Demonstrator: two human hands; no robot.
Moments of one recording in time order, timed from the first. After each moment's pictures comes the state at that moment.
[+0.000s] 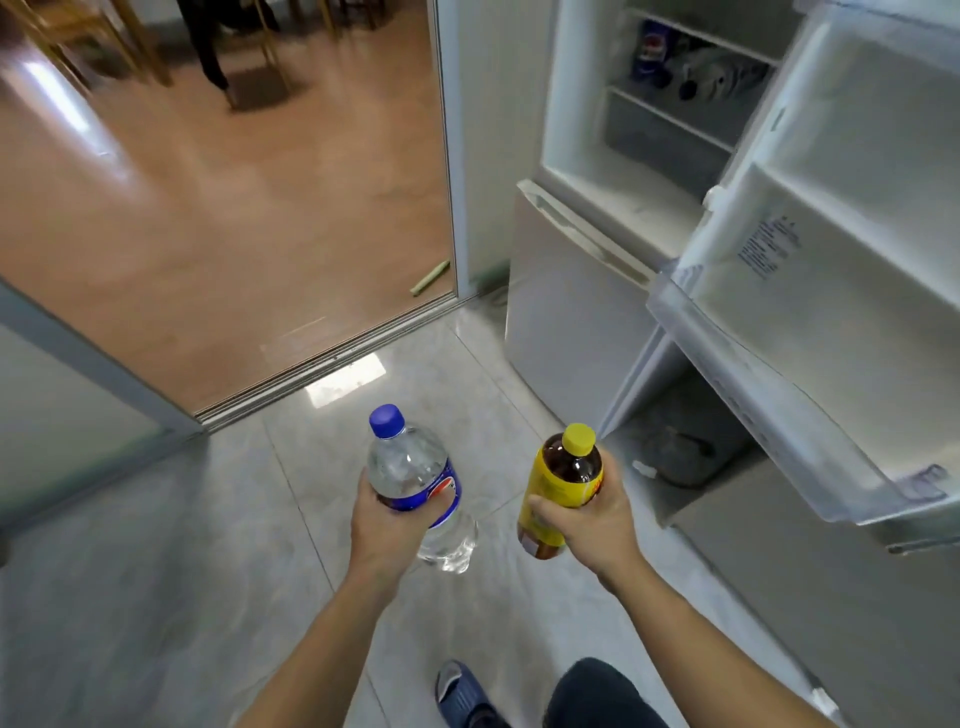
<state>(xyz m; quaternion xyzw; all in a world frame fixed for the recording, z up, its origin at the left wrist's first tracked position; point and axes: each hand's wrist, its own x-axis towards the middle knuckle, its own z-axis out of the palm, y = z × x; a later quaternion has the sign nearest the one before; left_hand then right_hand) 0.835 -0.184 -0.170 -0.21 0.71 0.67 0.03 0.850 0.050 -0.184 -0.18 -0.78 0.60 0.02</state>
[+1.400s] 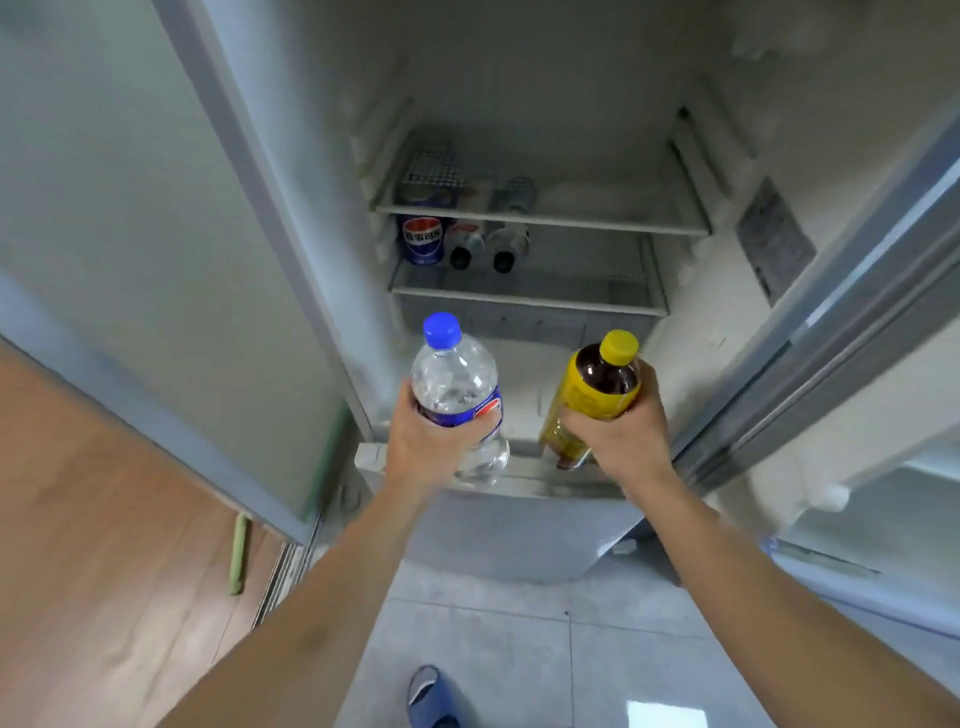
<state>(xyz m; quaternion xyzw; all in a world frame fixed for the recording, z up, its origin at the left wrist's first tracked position) 0.146 0.069 -0.100 0.23 0.72 0.61 0.25 0.320 0.194 -0.087 -0.48 -0.65 0.47 0.36</state>
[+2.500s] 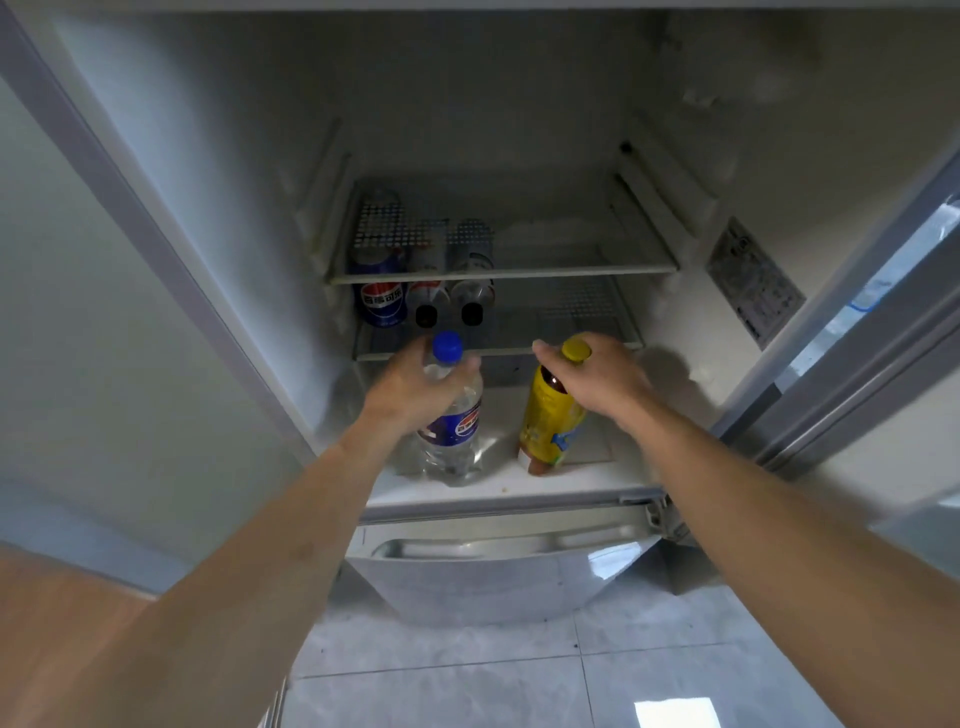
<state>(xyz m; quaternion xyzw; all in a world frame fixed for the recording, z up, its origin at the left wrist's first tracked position) 0.045 0.181 -0.048 0.42 0.78 0.36 0.29 0.248 0.293 -0.040 -0.56 -0.75 0.30 0.18</state>
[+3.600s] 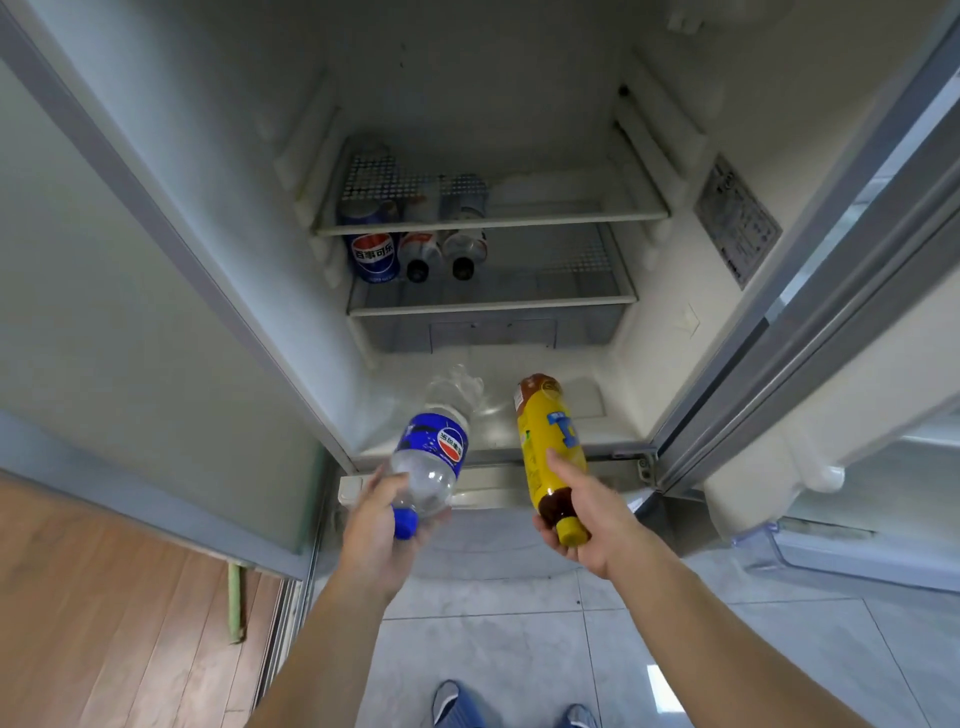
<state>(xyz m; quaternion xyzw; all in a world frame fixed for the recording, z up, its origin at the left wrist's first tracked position) 0.127 0.078 -0.119 -0.06 0.50 0.71 0.49 0.315 0.189 -0.103 -0.60 -0.25 0.73 0.19</state>
